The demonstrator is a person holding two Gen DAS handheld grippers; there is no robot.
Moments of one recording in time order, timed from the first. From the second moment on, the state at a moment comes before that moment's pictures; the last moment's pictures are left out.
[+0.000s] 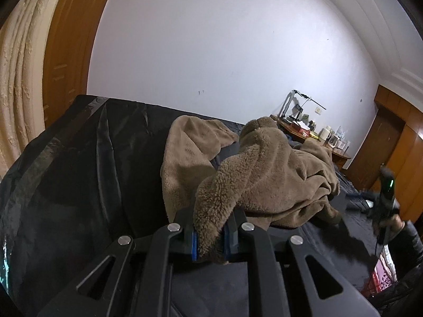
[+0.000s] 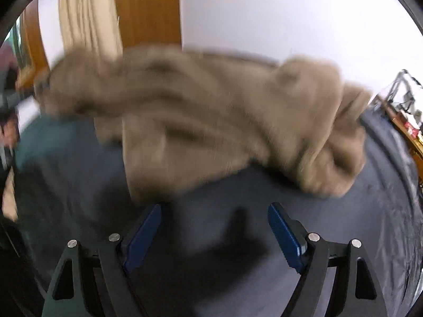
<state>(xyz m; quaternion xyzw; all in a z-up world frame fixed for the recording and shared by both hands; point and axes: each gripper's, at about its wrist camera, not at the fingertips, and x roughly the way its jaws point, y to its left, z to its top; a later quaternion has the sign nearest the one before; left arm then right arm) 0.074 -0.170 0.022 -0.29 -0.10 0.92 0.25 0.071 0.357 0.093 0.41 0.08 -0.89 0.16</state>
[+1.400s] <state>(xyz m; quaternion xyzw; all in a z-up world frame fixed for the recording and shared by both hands) 0.077 -0.183 0.004 -0.31 -0.09 0.92 0.23 0.067 0.349 0.077 0.43 0.02 -0.89 0.16</state>
